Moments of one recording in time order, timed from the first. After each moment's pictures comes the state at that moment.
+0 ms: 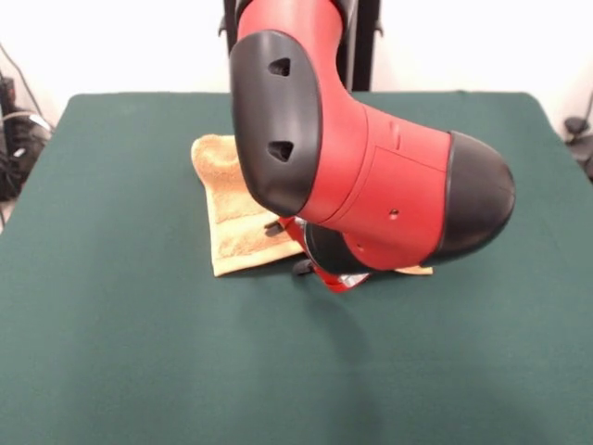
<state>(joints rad) -0.01 0.21 -0.32 0.32 -0.20 1.64 2.44</state>
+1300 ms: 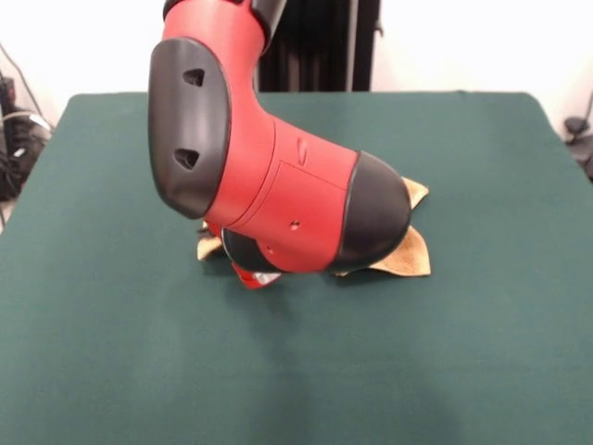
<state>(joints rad) -0.07 0.22 -0.36 0.36 -0.30 1.59 2.44</state>
